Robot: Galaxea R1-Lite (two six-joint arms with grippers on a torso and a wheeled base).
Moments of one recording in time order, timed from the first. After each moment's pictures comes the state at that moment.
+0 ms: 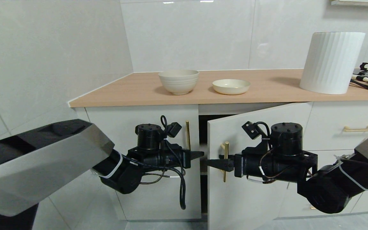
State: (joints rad) left arm -0.44 2.28 -1.01 -0.93 -0.62 -0.35; right arm 0.56 2.01 -0.77 -0.99 0.55 0.43
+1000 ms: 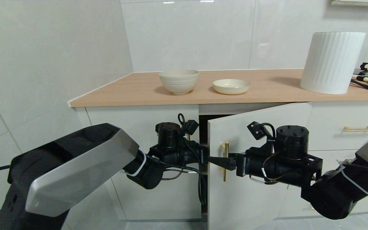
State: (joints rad) left arm -0.54 2.39 -1.20 -0.93 -0.58 -0.35; right arm 0.54 2.01 -0.71 -1.09 0.44 0.42
